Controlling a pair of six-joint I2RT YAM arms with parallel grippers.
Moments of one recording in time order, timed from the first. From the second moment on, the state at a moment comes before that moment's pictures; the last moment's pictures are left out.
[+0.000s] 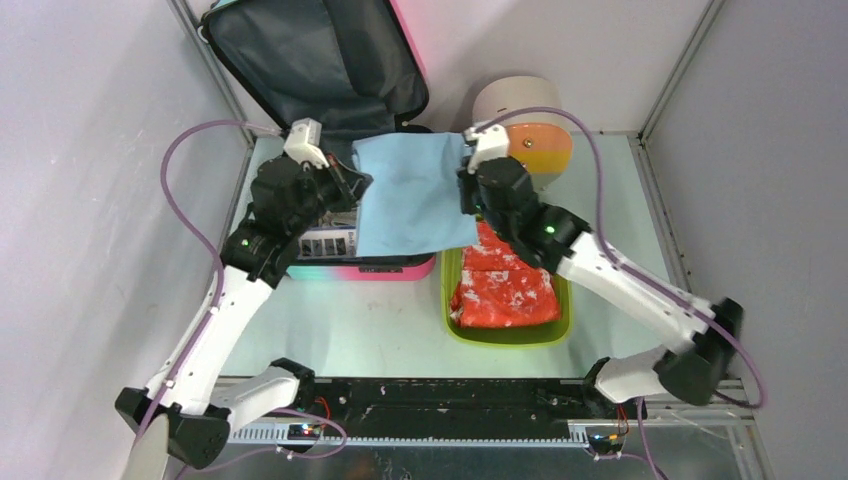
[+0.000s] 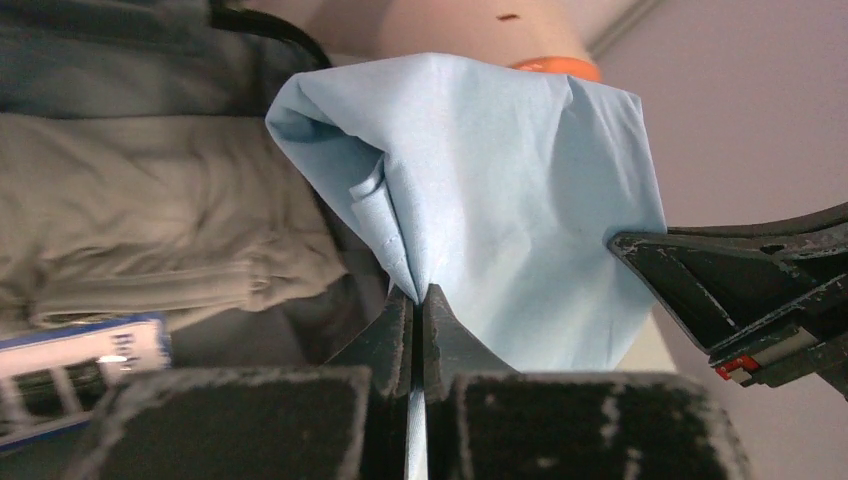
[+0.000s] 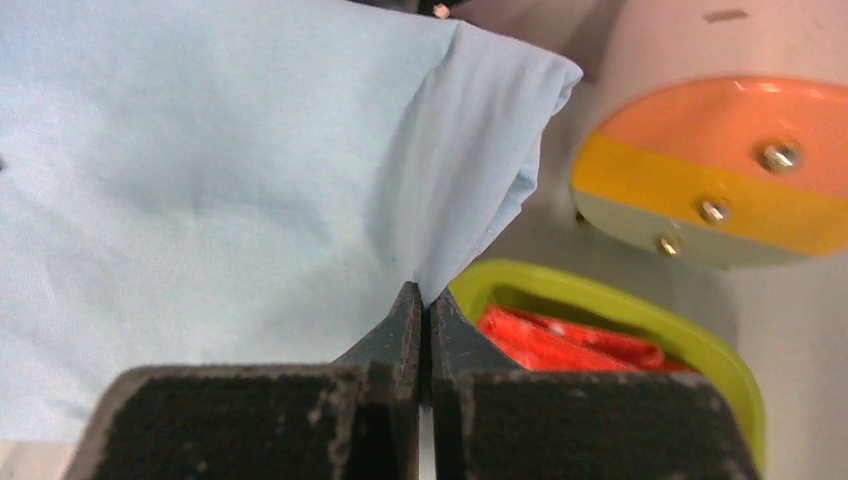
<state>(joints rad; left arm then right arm) -0.35 1.05 1.18 -0.36 0.09 -0.49 0.85 1.44 1.40 -0.27 0.44 0.21</state>
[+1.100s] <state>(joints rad) -0.83 1.48 0.99 -0.01 -0.02 -0.87 0.52 0.92 0.88 -0.72 0.29 0.29</state>
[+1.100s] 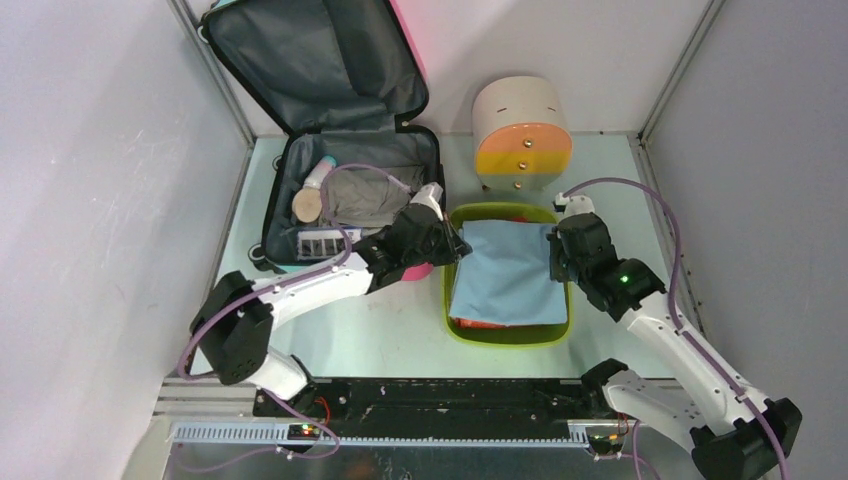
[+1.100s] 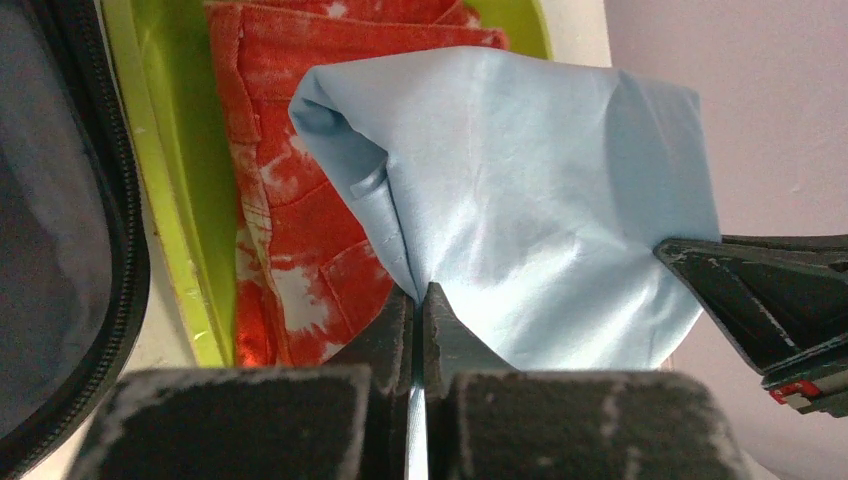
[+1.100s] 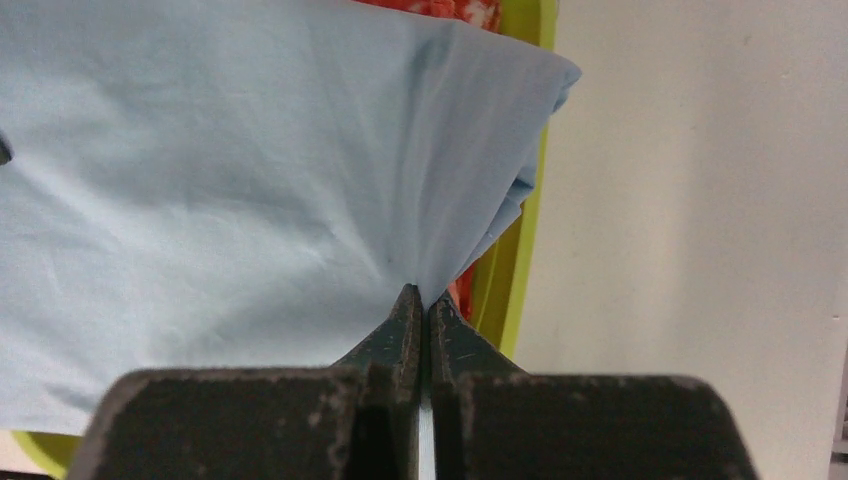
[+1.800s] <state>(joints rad) -0.84 1.68 1.05 -0.03 -0.08 -0.84 0.35 1.15 0.73 -0.39 0.19 0.17</state>
